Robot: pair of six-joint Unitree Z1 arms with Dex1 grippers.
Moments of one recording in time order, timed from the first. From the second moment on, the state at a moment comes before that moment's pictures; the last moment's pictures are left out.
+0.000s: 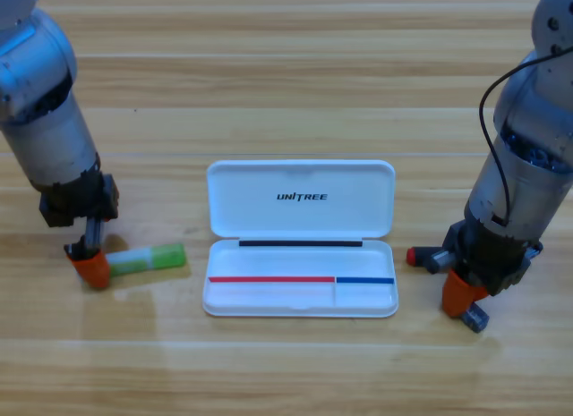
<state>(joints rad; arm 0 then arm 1) -0.48 1.98 -1.21 0.69 0.06 0.88 0.77 2.04 -1.28 0.73 0.07 0.18</state>
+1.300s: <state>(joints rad) -0.50 1.97 -1.14 0.60 0.02 0.80 0.85 2.15 -1.80 1.10 0.14 -0.68</state>
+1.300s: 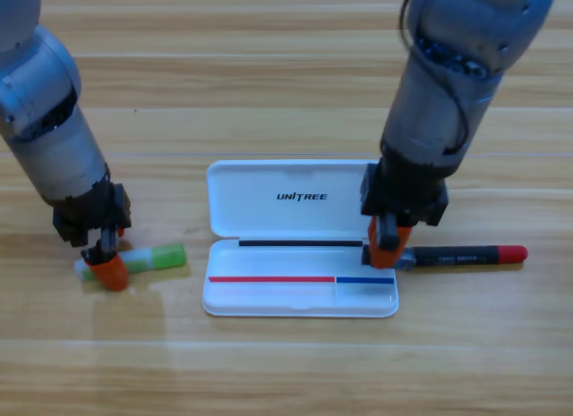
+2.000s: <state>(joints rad) -0.52 1.94 -1.09 0.56 -0.02 0.86 0.88 2.25 -1.87 1.11 0.13 -0.73</state>
